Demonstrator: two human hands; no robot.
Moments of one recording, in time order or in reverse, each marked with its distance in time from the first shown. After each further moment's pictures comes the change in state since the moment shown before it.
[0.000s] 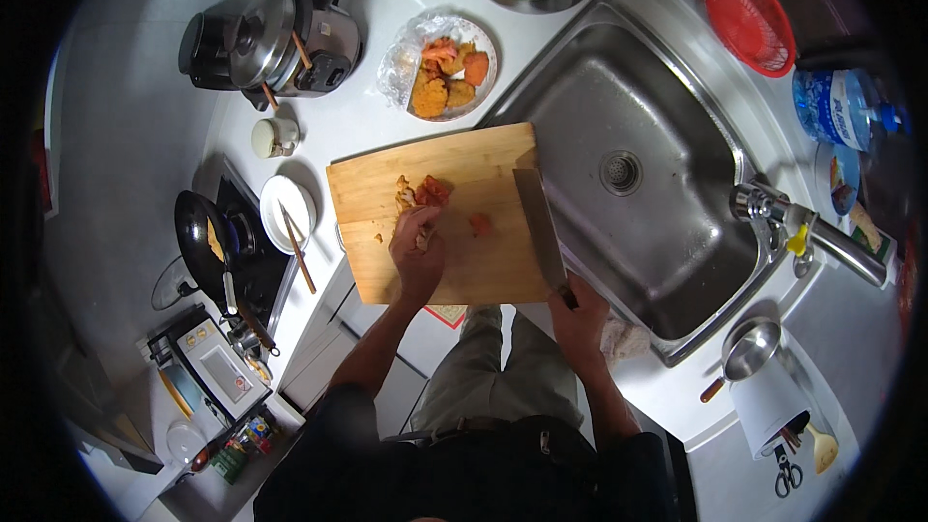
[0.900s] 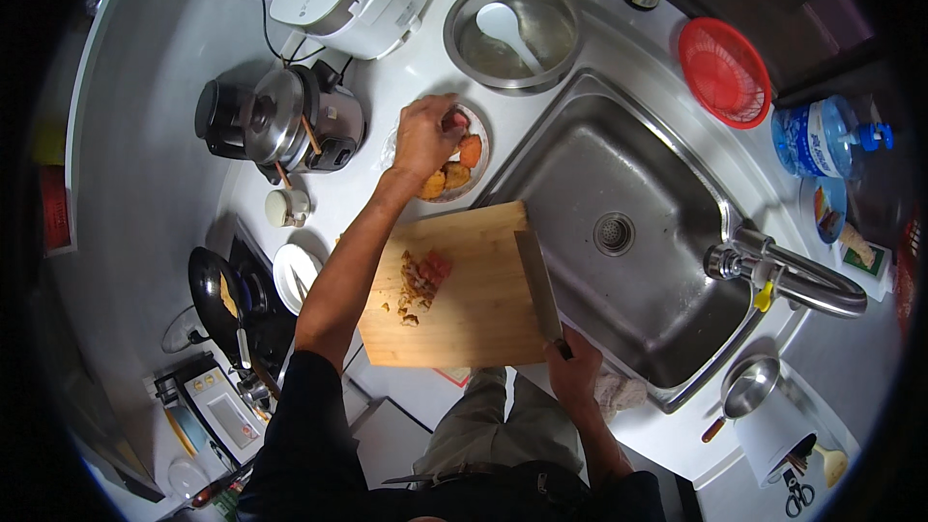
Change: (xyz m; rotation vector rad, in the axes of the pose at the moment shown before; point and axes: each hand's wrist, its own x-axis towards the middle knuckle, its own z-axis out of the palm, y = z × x) left_hand 0.283 0.024 0.036 0.303 -0.082 0.402; right_hand 0.015 -0.015 0.000 0.044 0.060 0.043
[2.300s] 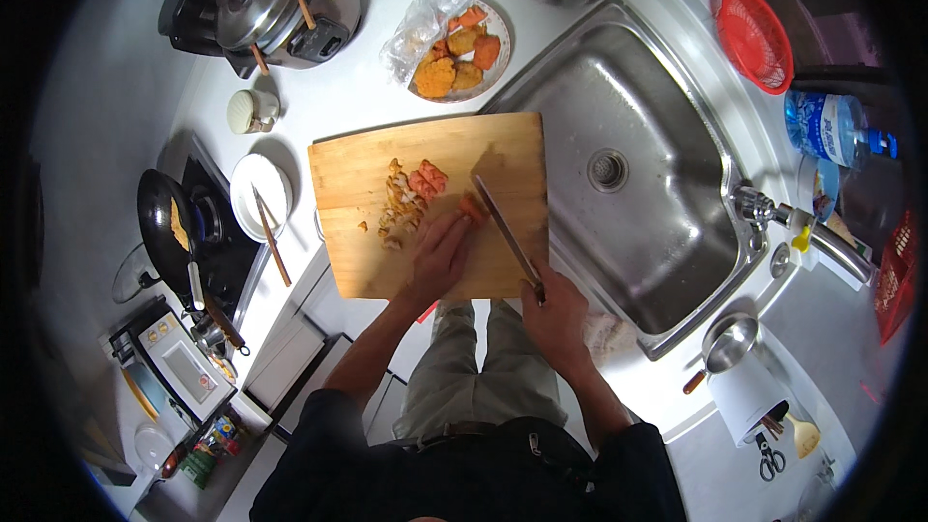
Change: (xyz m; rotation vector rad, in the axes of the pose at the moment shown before) left_hand -0.309 0.074 0.004 -0.135 0.016 -0.044; right_hand -0.024 -0.008 0.026 -0.359 -0.152 -0.233
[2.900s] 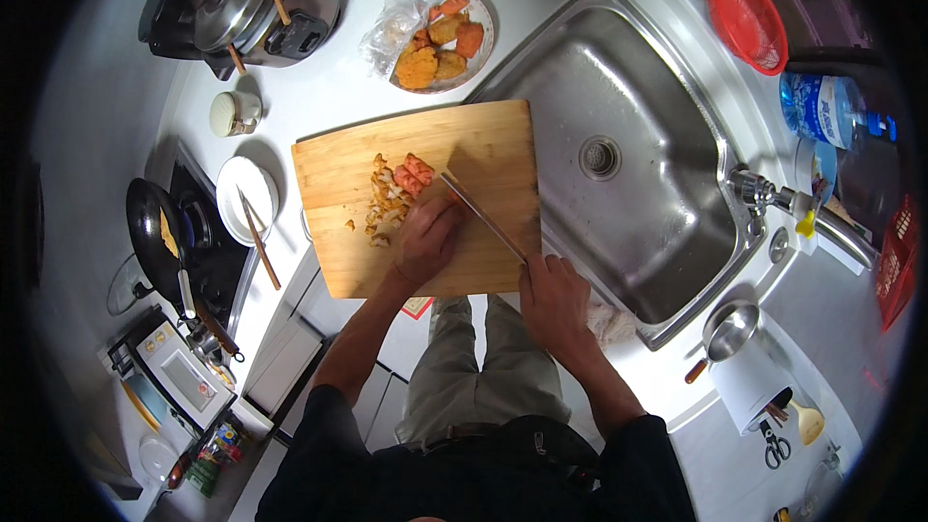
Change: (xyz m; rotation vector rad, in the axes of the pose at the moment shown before) left_hand 0.025 -0.012 0.003 0.018 0.040 0.157; right_hand 0.015 -0.001 -0.010 -0.372 -0.027 -0.275
